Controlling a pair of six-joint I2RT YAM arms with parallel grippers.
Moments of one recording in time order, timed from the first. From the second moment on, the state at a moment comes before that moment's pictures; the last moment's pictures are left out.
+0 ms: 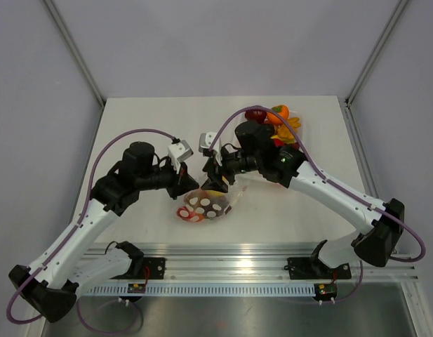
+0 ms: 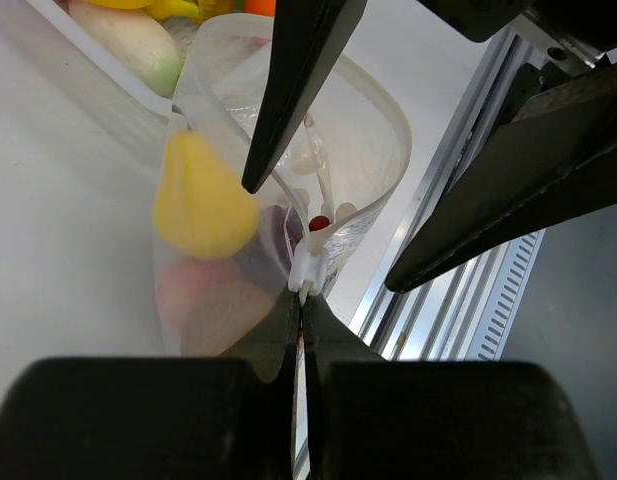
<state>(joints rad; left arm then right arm) -0.56 0.93 1.00 -0.61 0.56 0.02 0.87 1.42 1.39 -0.46 -0.60 -0.32</state>
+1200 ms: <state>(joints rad) -0.56 0.91 1.00 -0.65 0.56 0.03 0.87 1.44 1.33 -0.37 -0.67 -0.30</state>
